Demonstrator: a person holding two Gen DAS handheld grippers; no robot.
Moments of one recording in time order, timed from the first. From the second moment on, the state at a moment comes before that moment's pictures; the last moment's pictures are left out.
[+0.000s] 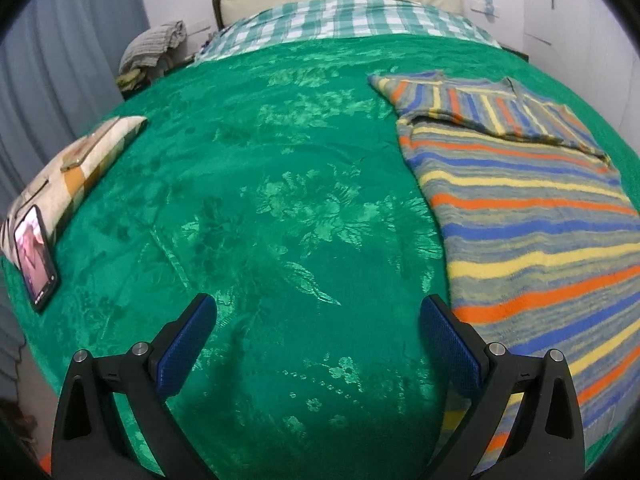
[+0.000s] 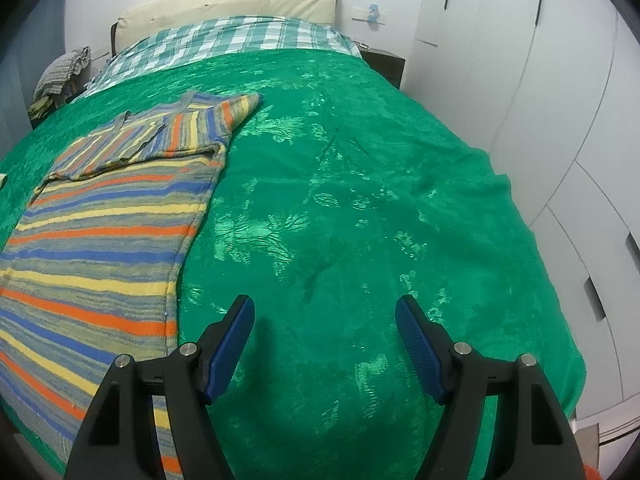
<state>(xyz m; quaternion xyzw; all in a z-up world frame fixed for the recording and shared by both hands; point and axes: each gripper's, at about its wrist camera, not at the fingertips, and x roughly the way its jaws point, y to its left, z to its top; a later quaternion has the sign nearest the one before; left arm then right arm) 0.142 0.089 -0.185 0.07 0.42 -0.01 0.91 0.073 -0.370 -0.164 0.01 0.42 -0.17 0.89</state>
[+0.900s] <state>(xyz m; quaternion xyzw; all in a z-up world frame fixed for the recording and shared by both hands) 0.081 0.071 -0.199 -0.02 0.59 -0.20 0.78 0.035 -0.323 -0.206 0.17 0.64 0.09 0.75</state>
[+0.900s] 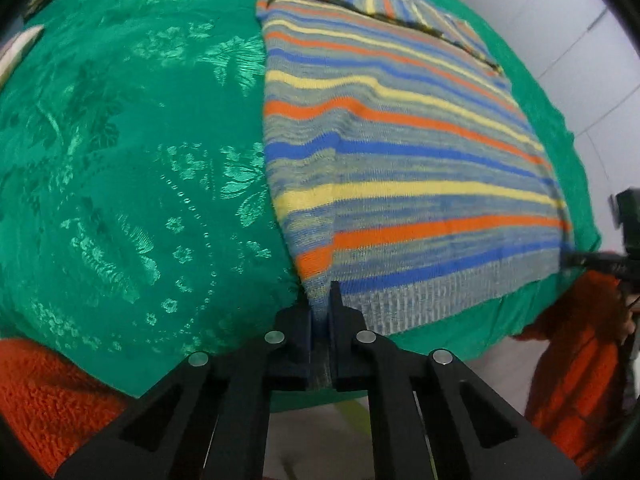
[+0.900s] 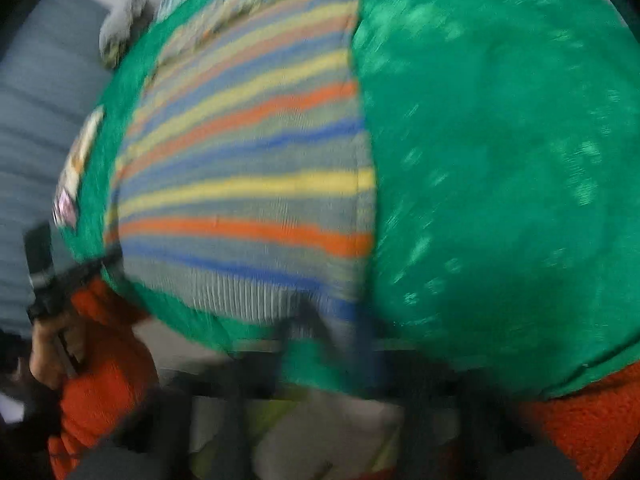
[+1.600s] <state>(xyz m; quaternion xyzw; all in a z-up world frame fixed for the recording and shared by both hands) 0.444 0.035 -0.126 -0.13 0.53 -0.19 0.82 0.339 -0.416 -0.112 0.32 0.46 0.09 0.82</state>
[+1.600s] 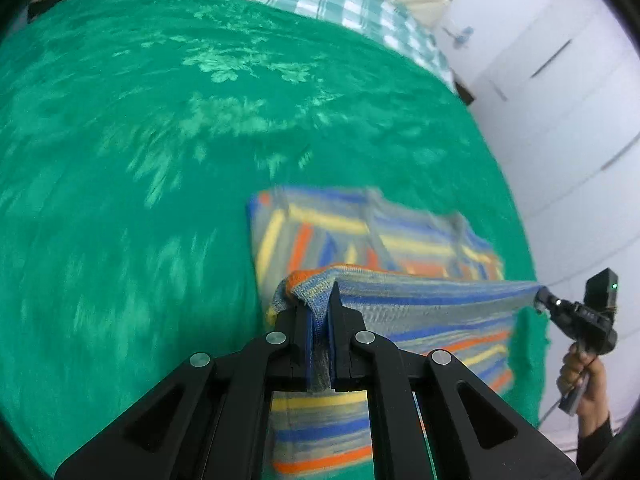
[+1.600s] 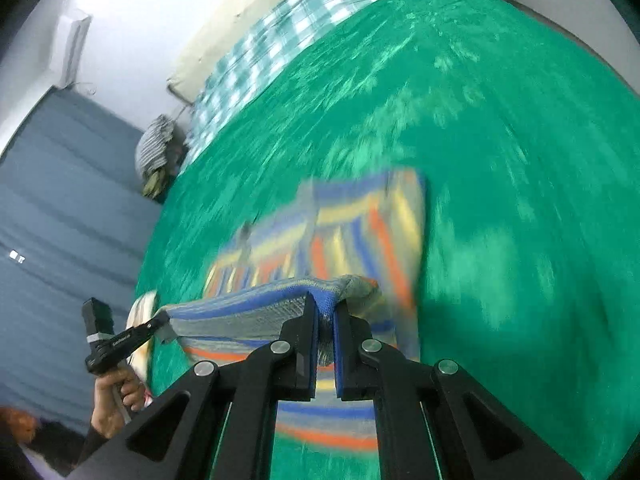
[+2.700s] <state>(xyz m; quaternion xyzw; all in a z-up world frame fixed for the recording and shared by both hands) 0.215 0.125 -0.190 -0.21 0.44 -0.16 0.86 0.503 -0.350 -0.149 0.38 0.41 0.09 0.83</state>
